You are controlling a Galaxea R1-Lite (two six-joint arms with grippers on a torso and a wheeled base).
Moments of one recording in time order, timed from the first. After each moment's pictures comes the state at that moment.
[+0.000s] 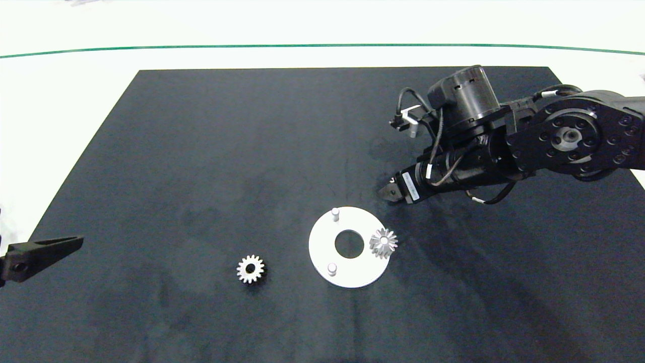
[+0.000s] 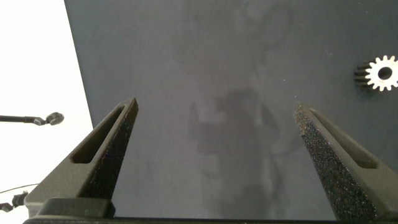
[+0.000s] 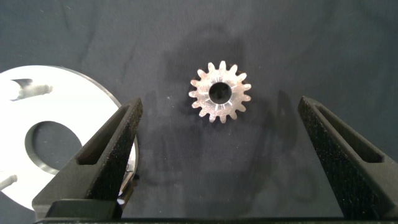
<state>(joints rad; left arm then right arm) -0.01 1.00 -1.00 0.49 0.06 0.25 0.55 1.91 -1.65 0.42 -0.23 -0.06</state>
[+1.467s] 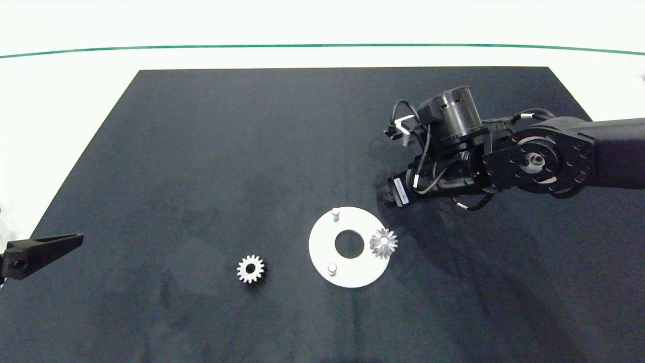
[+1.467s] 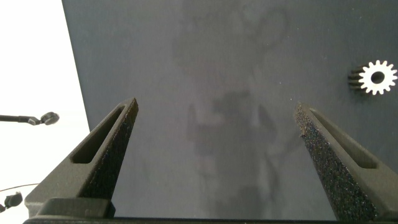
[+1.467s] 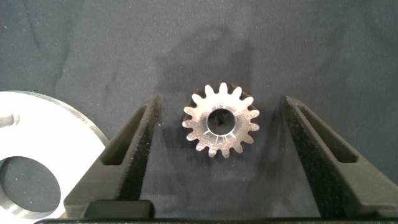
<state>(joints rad) -0.02 1.00 -1.01 0.49 0.06 0.23 0.53 1.96 -1.58 0.26 -0.23 -0.06</state>
